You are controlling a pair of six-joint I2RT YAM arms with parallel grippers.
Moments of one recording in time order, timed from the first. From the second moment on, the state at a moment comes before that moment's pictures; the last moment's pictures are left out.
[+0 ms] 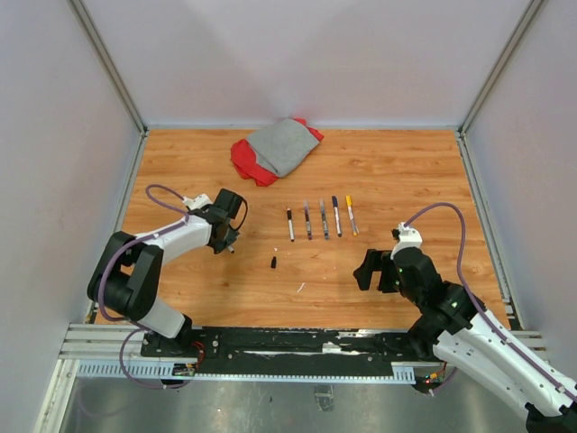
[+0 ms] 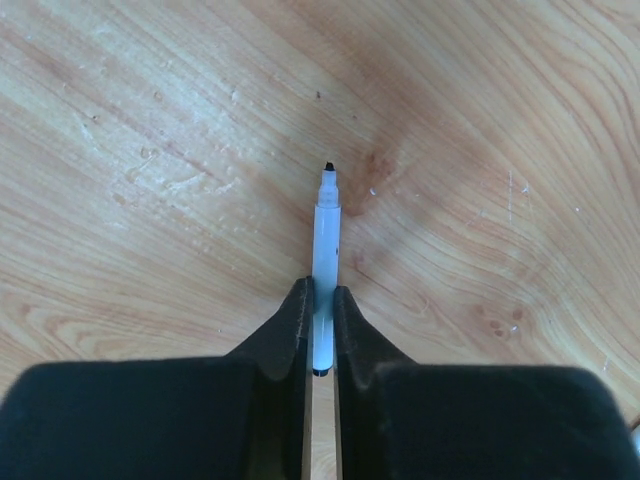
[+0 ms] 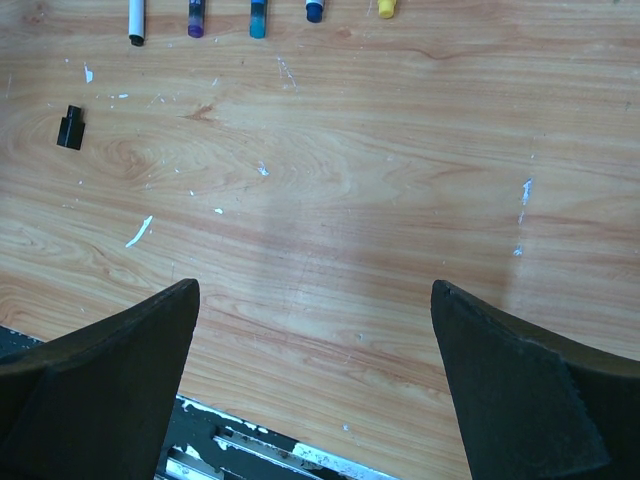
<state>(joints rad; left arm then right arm) -0.40 1.53 0.78 -0.45 -0.41 -1.08 0.73 0.47 0.44 -0.64 0.24 0.58</state>
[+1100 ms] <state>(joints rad) -0.56 1.51 0.74 -0.30 -0.34 -0.75 0.73 0.46 0.43 -0.64 0.21 0.56</state>
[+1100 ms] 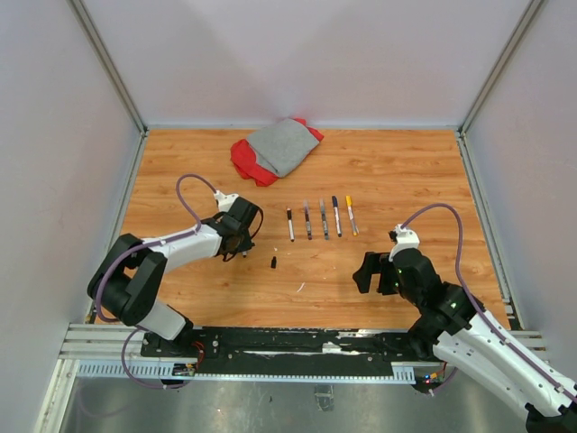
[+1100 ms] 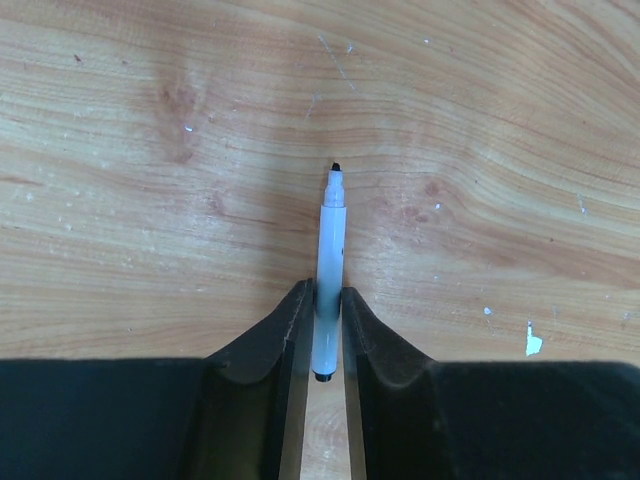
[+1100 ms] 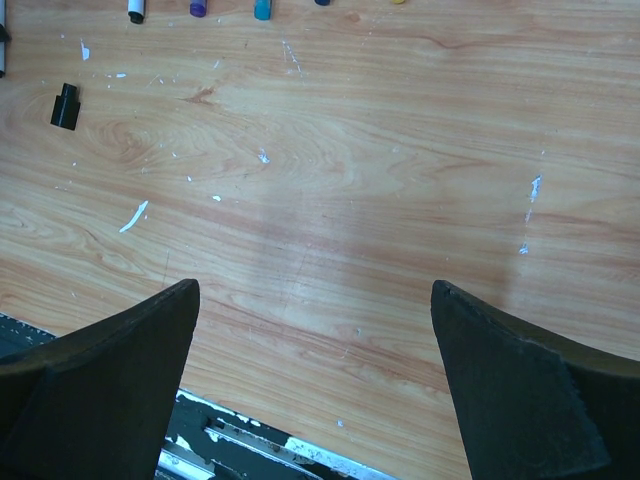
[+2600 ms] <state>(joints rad) -0.60 1.21 0.62 -0.34 -0.39 -0.66 0.57 0.59 0.42 -0.42 -0.05 0.36</state>
